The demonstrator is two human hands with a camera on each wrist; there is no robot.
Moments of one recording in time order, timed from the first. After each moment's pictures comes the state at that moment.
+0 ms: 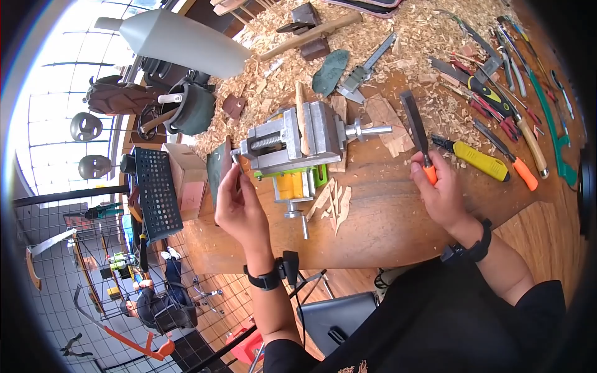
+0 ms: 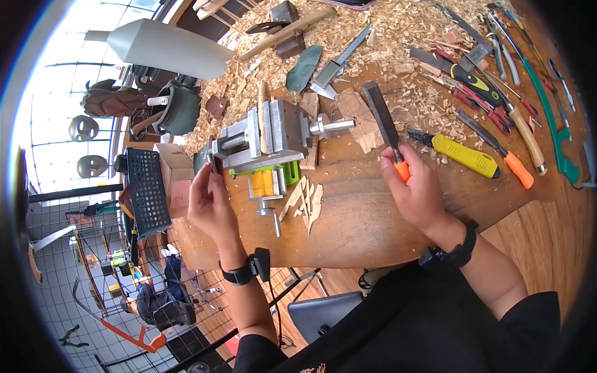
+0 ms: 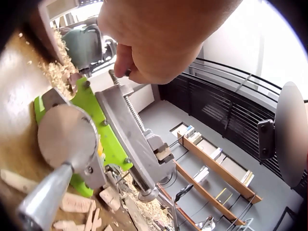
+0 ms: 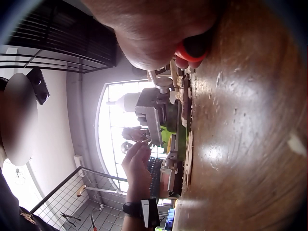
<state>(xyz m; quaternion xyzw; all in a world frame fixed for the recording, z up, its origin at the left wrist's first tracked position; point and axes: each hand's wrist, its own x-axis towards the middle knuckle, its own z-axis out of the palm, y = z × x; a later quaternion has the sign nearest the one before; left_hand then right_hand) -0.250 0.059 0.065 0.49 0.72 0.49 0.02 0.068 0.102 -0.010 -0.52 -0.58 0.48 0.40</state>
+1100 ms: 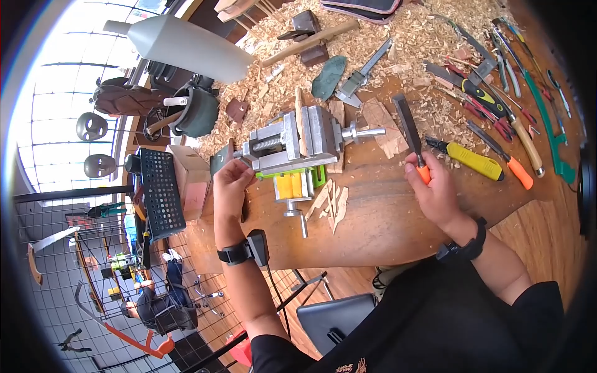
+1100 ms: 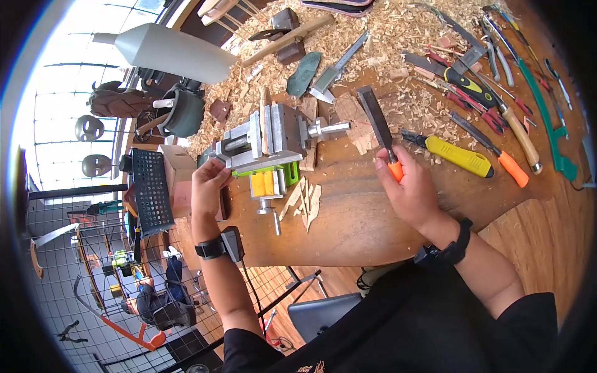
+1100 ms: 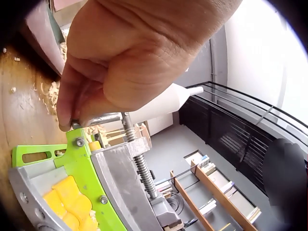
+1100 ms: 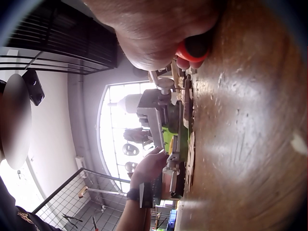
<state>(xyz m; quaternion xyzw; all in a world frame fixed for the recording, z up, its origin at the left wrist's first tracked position) -0.340 0.089 0.060 0.46 0.72 0.37 0.36 0.067 0.102 -0.012 -0.50 -0.59 0.47 0.43</state>
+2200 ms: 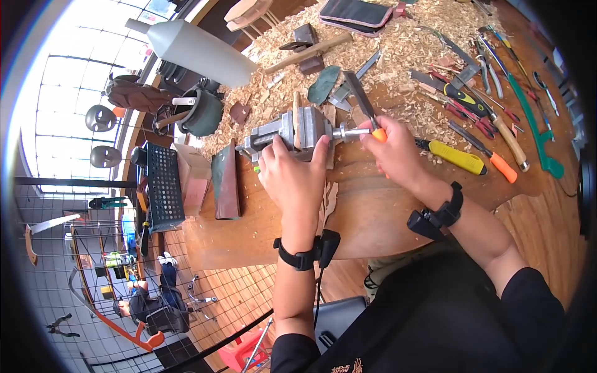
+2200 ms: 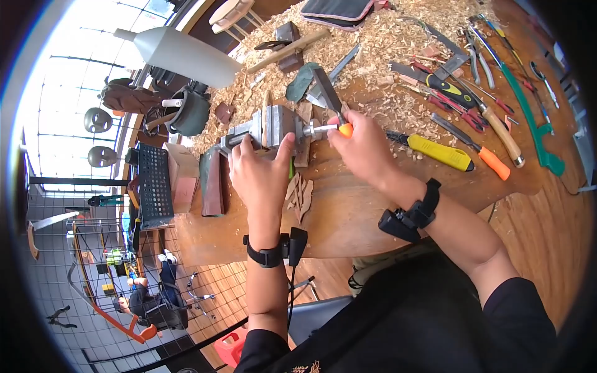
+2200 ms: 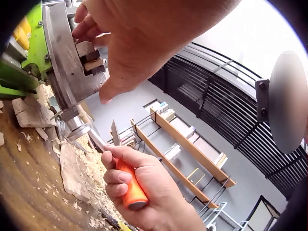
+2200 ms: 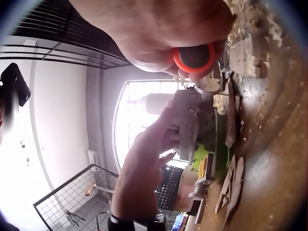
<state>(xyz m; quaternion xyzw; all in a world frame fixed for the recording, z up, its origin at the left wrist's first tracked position) -0.141 0.096 0.081 0.53 0.82 0.20 -0.13 0.030 0.151 0.030 -0.46 -0.54 0.57 0.41</state>
